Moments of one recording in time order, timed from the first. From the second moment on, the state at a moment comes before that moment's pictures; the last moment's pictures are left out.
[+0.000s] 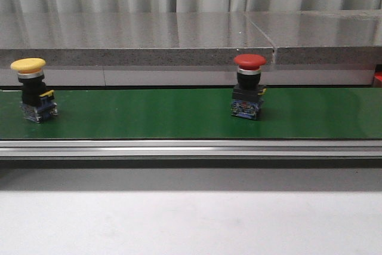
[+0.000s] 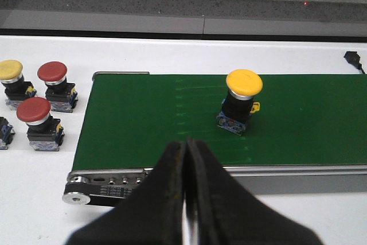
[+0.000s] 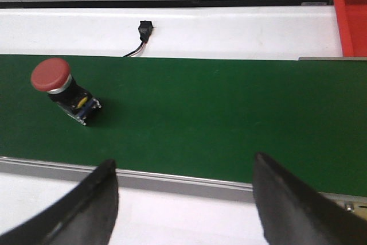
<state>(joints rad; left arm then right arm) -0.16 0.46 -0.54 0.09 0.58 -0.18 -0.06 0.72 -0.62 0.44 0.60 -0.30</state>
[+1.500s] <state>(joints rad) -0.16 0.46 -0.54 0.09 0.58 -0.18 0.09 1.53 -1.06 0.49 0.69 -0.53</state>
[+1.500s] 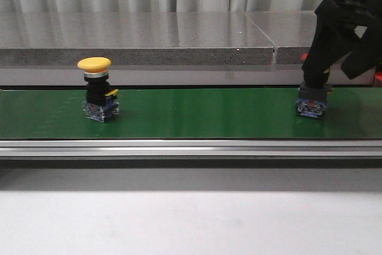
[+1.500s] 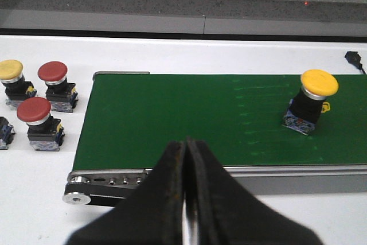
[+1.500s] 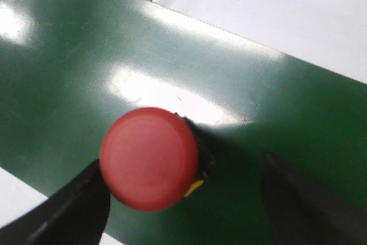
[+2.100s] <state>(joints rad) -0.16 0.46 -0.54 0.09 0.58 -0.18 0.07 1.57 -1.12 0.46 0.73 -0.55</state>
